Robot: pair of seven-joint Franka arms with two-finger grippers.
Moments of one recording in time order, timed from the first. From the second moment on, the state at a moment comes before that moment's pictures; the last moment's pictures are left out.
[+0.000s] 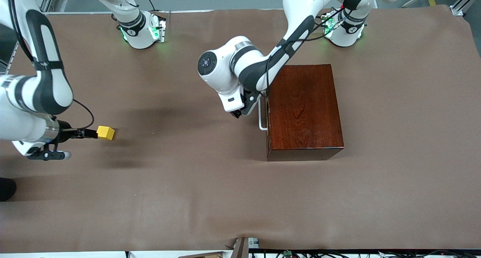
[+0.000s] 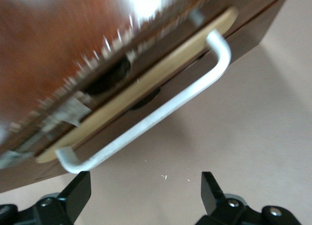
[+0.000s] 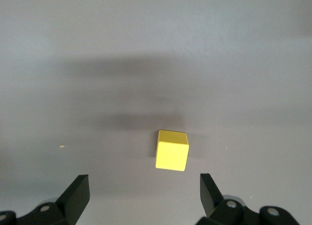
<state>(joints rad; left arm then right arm) -0.78 0.75 -0.18 -1.17 0.30 1.63 -1.92 -0.17 0.35 0.07 -1.70 0.00 1.89 -0.10</state>
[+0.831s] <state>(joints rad) -0.58 0.44 -0.17 -1.21 0.31 1.46 -1.55 -0.10 0.12 0.08 -1.47 0.00 1.51 -0.10</state>
